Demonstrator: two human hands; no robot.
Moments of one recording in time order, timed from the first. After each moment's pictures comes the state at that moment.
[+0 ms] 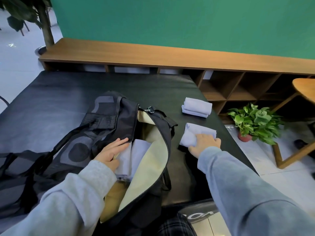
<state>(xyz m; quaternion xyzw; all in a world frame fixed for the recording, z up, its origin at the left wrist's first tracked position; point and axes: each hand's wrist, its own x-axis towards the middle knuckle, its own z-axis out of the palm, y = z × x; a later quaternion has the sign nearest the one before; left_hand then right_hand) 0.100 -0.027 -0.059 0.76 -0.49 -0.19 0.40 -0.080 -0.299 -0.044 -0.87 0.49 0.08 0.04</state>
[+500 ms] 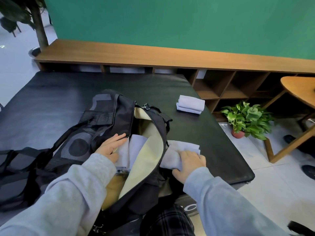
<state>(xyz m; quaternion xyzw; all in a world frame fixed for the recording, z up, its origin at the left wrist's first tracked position) 0.105 -0.030 -0.062 0.78 -0.49 -0.18 0.34 -0.121 -0.204 -0.048 -0.92 0.38 0.09 0.05</state>
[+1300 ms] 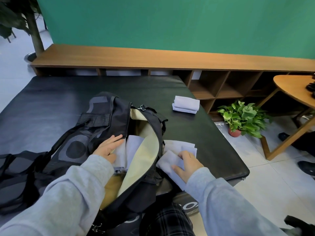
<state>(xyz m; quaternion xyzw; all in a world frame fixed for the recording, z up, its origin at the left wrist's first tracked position) 0.101 -0.032 -0.058 0.81 -0.48 -0.18 0.29 -0.140 -0.198 -0.038 -0.87 0.43 0.09 0.22</state>
